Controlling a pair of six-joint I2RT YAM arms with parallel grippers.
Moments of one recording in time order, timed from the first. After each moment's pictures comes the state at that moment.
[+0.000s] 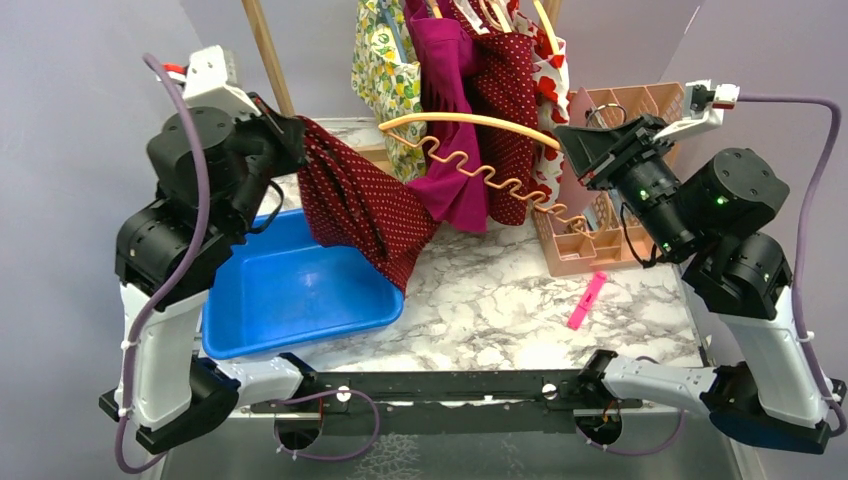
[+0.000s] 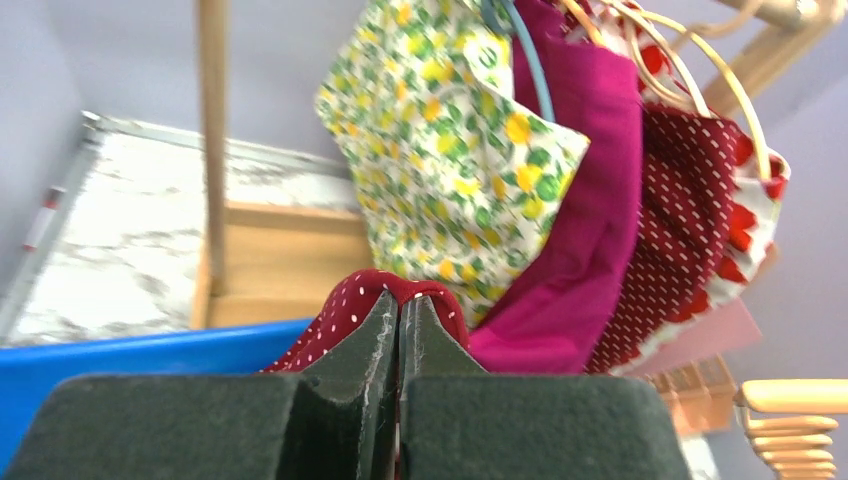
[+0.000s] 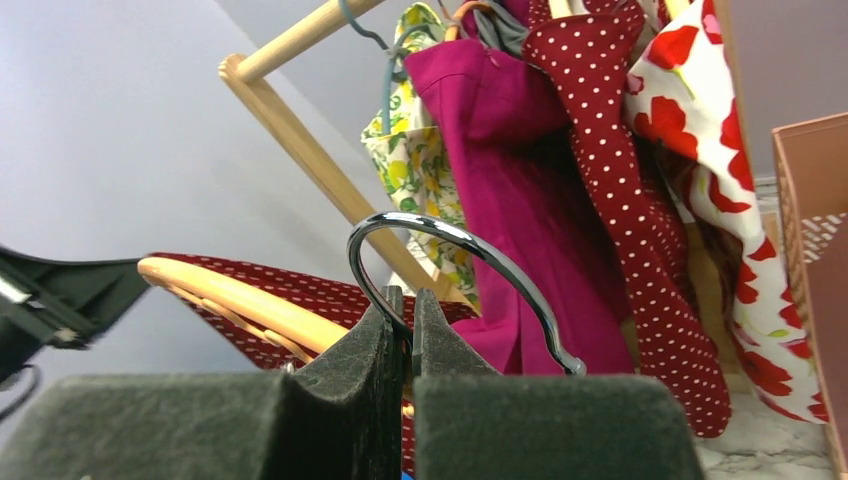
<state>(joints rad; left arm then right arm) -0.59 1.19 2.07 -1.01 -0.45 -0.46 0.84 1.03 1.75 -0.59 0.41 0.51</state>
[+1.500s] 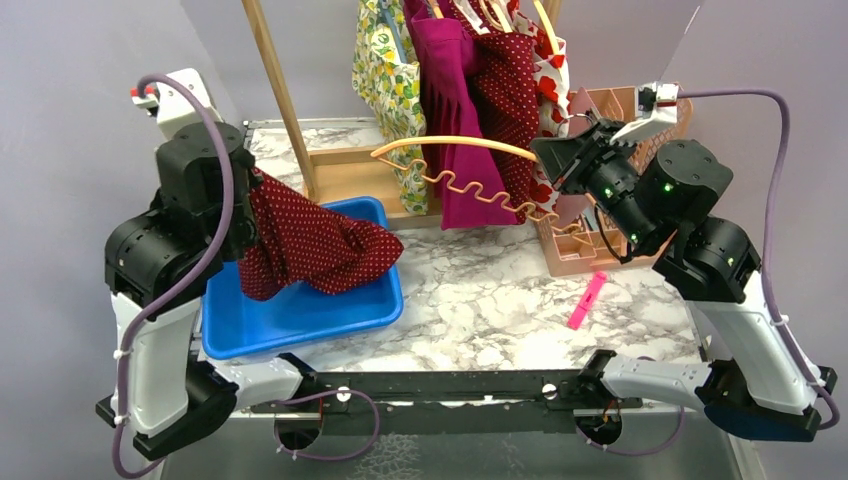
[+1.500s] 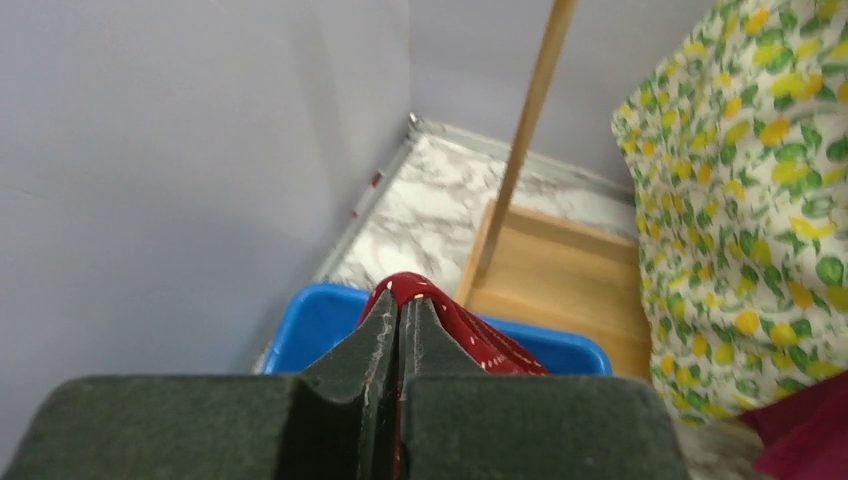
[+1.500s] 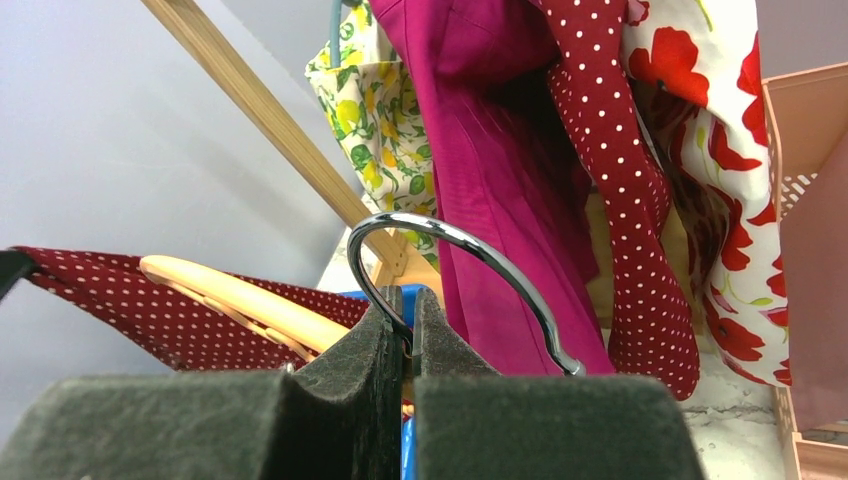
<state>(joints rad) -0.59 1.23 2.18 -1.25 -0.98 -0.26 0.84 1.07 1.71 -0.63 0.42 0.48</state>
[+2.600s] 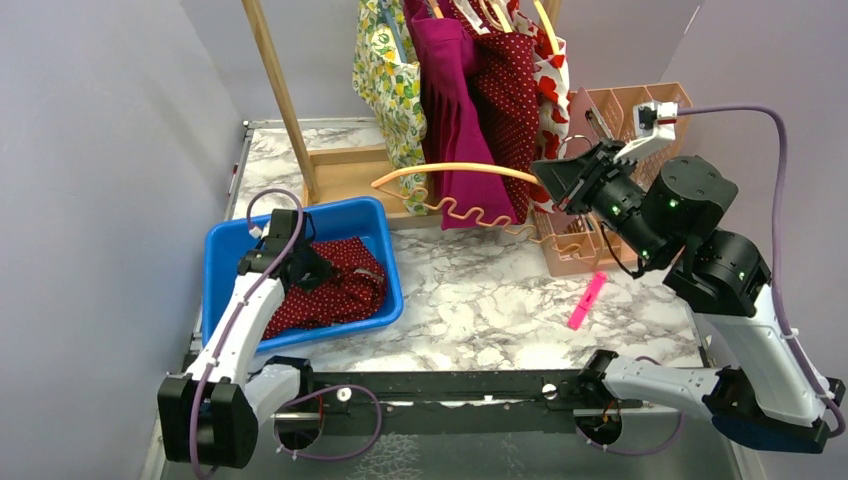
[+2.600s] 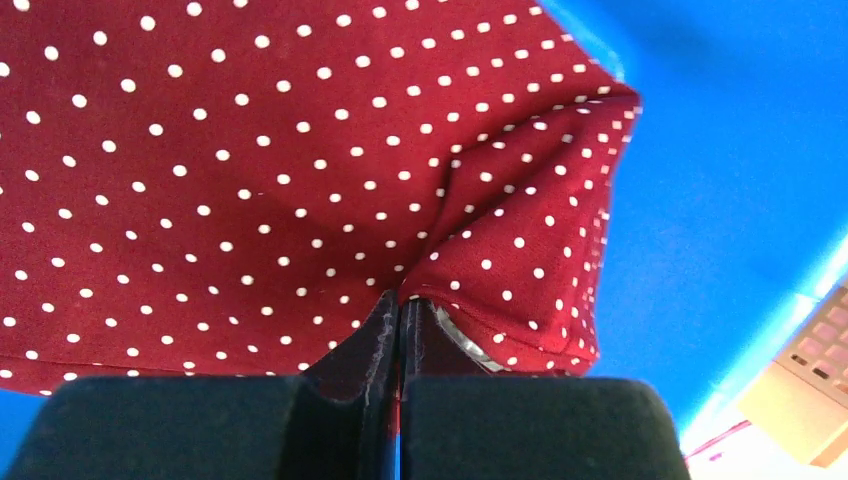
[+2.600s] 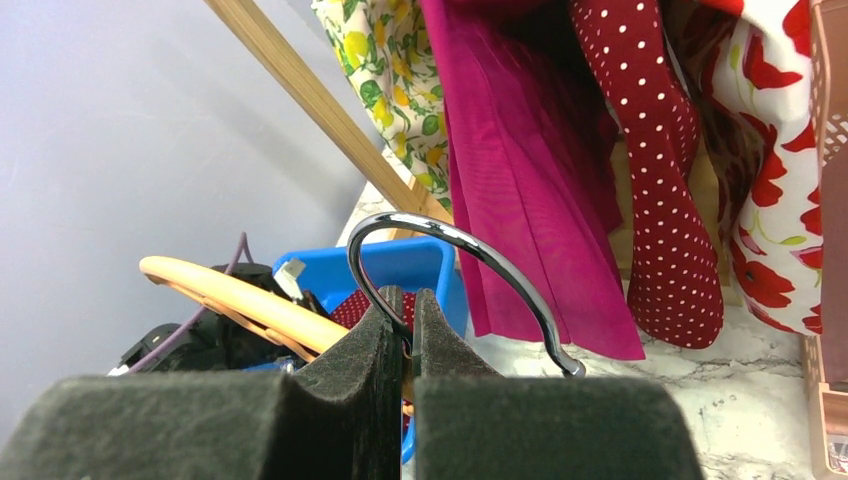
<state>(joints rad) -0.11 1.02 0.77 -0.75 -0.01 -0.87 0.84 1.00 1.64 -0.69 0.35 0.55</state>
